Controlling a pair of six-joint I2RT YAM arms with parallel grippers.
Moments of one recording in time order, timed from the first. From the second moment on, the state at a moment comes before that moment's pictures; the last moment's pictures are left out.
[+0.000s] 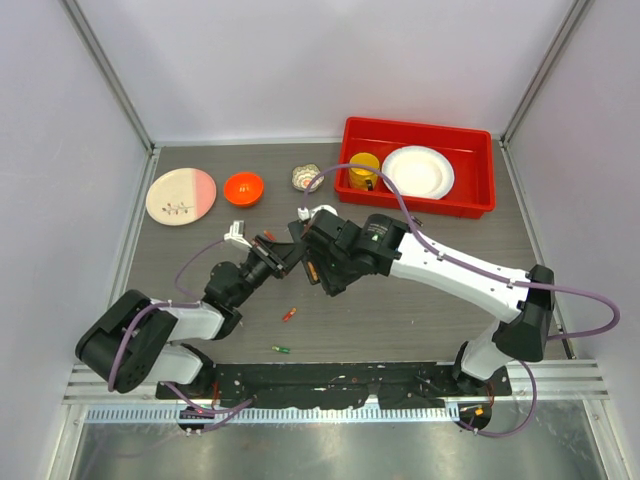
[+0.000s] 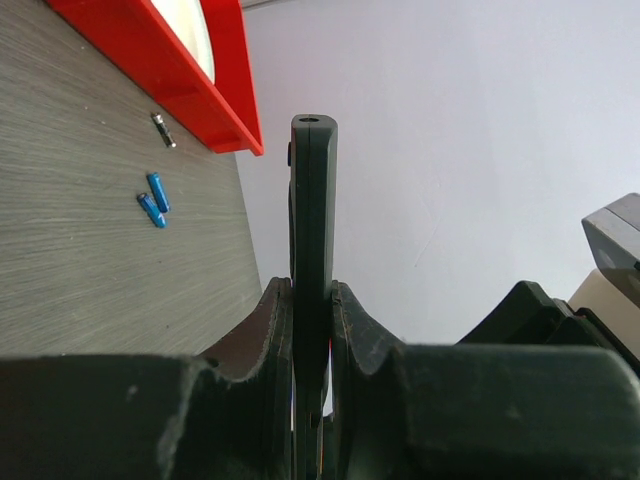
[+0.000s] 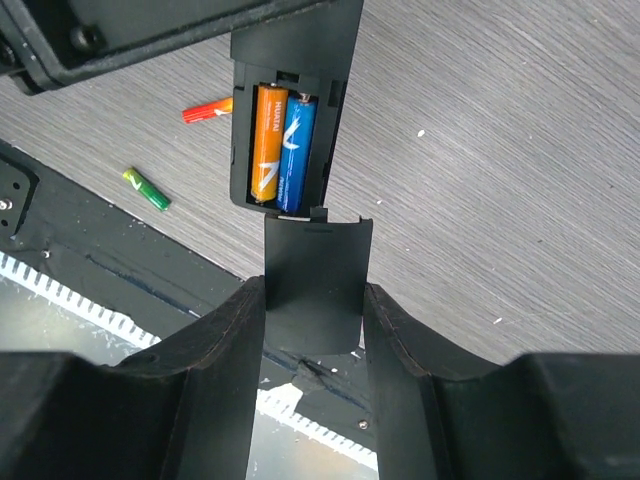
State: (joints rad) left arm -0.58 1.35 0.21 1.25 0.16 -1.38; right arm 1.09 1.57 1.57 -1.10 0.19 0.49
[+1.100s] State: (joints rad) left arm -0.63 1.38 0.21 1.26 0.08 -1.39; right arm 1.09 1.64 1.57 -0.98 0.24 0.50
